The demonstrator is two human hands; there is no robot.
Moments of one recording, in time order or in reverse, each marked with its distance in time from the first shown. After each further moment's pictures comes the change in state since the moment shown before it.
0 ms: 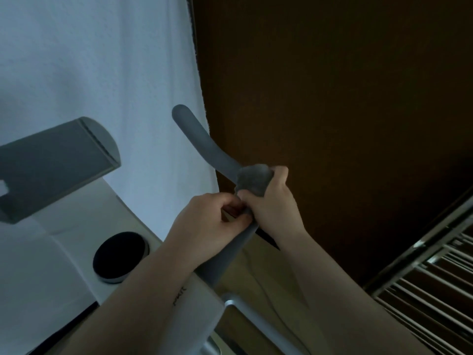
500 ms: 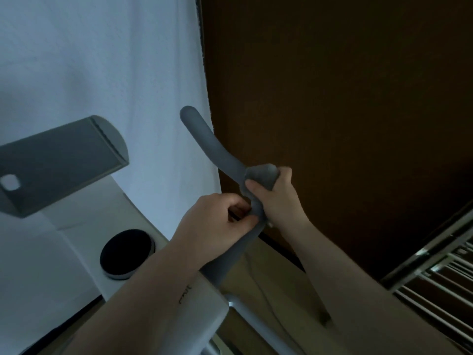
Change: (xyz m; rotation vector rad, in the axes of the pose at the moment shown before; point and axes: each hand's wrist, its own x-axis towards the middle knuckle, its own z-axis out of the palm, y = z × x) left_hand 0.001 0.001 -0.002 0.001 -0.012 0.016; right_hand 0.023 0.009 0.001 0.228 -0.053 0.028
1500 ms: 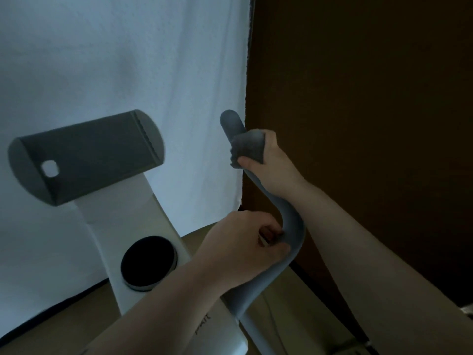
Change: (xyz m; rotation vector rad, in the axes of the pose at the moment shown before) left_hand 0.000 0.006 -0.003 -0.021 -0.035 -0.100; right_hand 0.082 -0.050 0.051 -0.282 -0.393 -0.327
